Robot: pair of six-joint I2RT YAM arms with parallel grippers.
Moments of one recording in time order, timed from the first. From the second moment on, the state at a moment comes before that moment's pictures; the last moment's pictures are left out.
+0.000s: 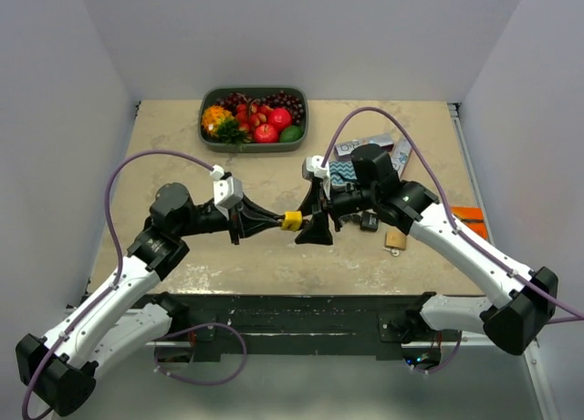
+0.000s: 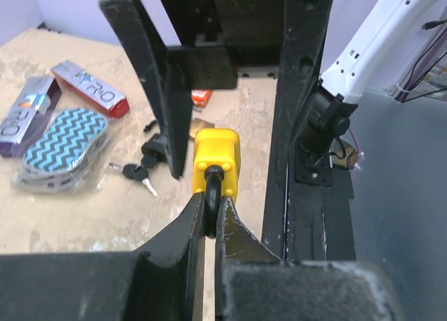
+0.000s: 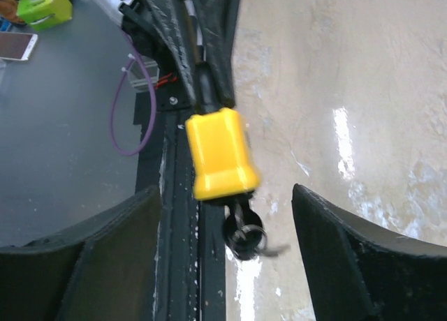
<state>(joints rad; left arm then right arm) -0.56 0.81 0.70 0.11 0.83 -0.11 0.69 1.21 1.13 -0.45 -0.87 -0.16</state>
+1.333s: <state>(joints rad) -0.54 0.80 0.69 0.01 0.89 -0.12 0.69 1.24 1.21 -0.68 -0.90 -0.43</state>
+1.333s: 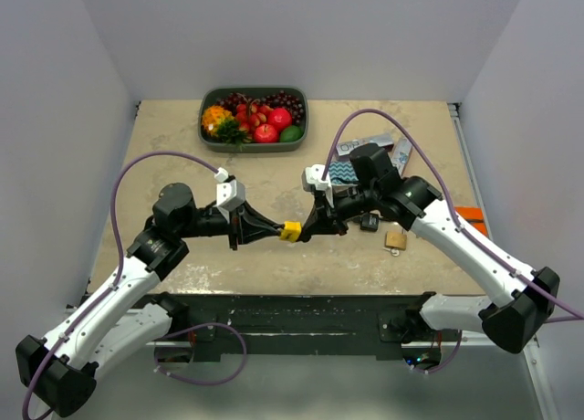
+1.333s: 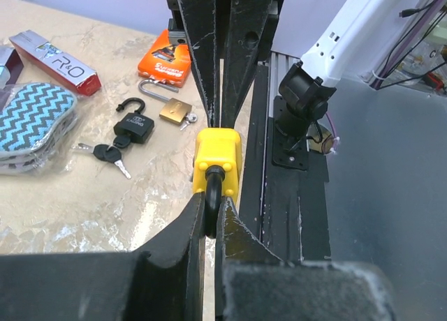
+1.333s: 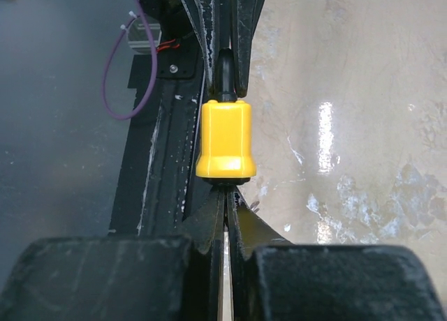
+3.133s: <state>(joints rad) 0.46 1.02 1.01 -0.54 0.69 -0.20 0.93 2.45 1.79 0.19 -0.32 0.31</state>
